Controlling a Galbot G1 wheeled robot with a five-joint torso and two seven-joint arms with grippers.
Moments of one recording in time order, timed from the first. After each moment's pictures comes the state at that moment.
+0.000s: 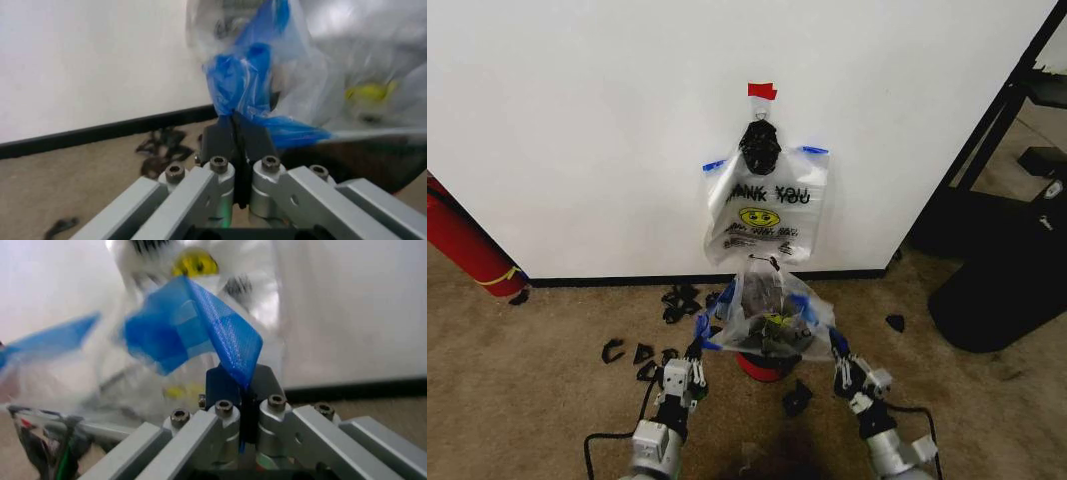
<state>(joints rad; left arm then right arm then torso) 1.64 -1.08 -0.12 -2.13 -0.08 0.01 -0.43 -1.58 1.11 0.23 1.75 0.54 0.61 -0.08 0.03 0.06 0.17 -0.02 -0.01</state>
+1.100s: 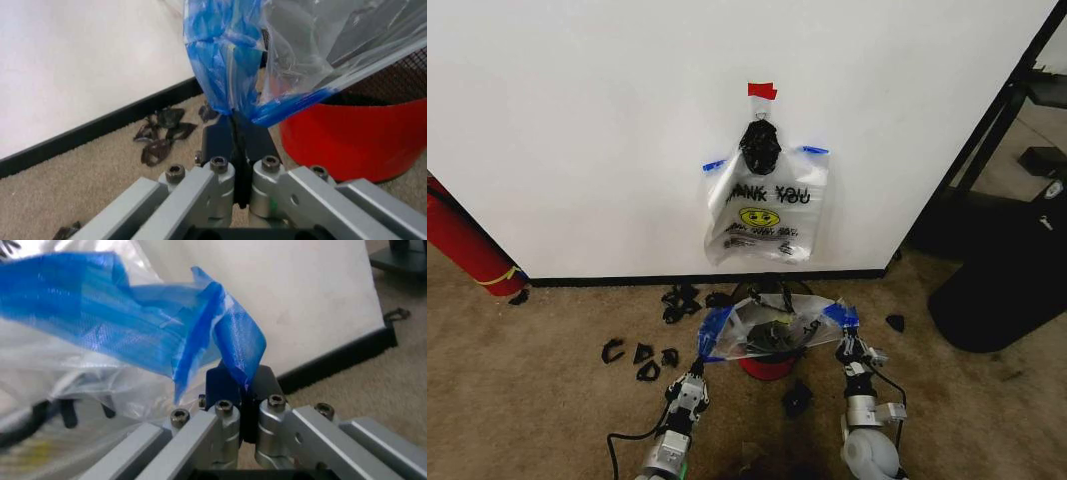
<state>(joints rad) 1.52 -1.14 -0.09 -1.85 0.09 -0.03 -0.38 -1.27 1.36 0.31 1.36 0.73 0.67 -0.13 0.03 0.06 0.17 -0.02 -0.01</state>
